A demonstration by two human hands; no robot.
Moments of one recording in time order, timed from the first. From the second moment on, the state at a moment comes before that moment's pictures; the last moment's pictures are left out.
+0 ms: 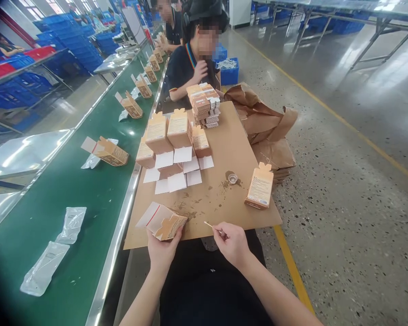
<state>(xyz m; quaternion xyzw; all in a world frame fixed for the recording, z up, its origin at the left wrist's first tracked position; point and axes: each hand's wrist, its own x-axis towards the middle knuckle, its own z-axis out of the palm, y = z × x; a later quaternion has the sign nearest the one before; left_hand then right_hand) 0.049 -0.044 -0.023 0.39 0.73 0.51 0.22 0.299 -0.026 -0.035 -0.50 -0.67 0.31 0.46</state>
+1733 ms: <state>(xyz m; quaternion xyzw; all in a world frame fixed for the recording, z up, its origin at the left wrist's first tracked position) -0.052 0.066 0.026 0.29 0.58 0.67 0.36 0.366 -0.028 -0.020 -0.61 -0.57 0.18 0.52</state>
